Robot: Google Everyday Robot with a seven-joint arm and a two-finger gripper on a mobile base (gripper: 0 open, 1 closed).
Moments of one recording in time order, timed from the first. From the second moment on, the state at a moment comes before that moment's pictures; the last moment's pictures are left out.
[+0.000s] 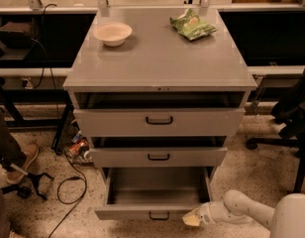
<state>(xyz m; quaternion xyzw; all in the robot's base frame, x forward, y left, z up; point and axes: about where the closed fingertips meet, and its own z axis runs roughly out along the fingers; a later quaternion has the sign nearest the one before) 0.458 -0.169 0.180 -0.31 0.87 0.35 0.17</state>
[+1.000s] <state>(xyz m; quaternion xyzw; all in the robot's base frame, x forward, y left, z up) 0.473 -0.158 0.174 -0.35 0.85 0.36 0.19</state>
